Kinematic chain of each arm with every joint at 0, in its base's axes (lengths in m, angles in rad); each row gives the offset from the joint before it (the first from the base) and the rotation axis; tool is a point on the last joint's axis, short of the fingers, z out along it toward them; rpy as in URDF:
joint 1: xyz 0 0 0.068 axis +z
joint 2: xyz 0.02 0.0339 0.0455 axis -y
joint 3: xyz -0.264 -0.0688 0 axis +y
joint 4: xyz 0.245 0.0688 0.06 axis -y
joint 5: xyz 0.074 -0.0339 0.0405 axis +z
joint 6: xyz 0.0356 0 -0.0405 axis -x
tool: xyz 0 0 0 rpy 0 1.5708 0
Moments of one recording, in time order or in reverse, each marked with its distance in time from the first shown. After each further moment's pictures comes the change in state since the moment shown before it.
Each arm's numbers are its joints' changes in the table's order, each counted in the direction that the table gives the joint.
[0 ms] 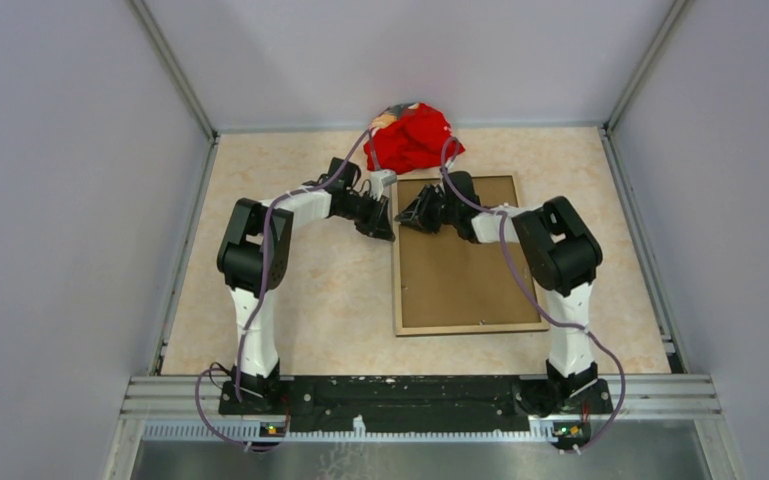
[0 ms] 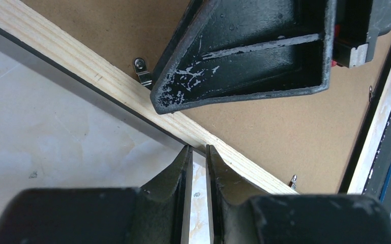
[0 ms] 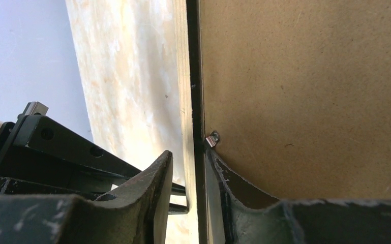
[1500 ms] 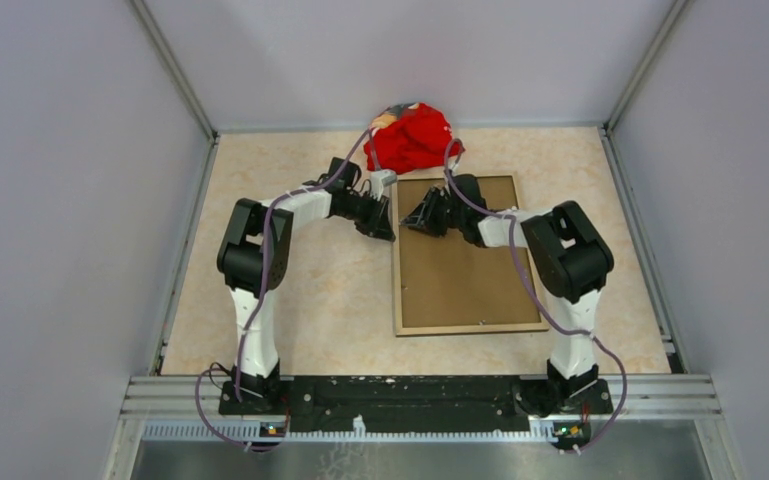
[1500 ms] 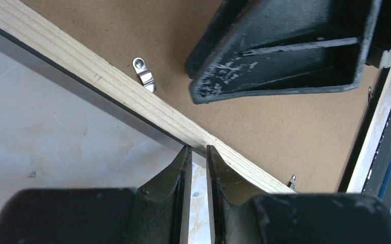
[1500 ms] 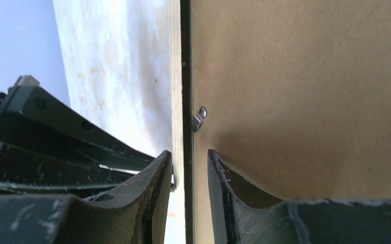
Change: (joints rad) left arm -0.002 0.003 -0.003 -0.006 0.001 0.001; right arm -0.008 0.103 0.097 -0.023 -0.025 0.088
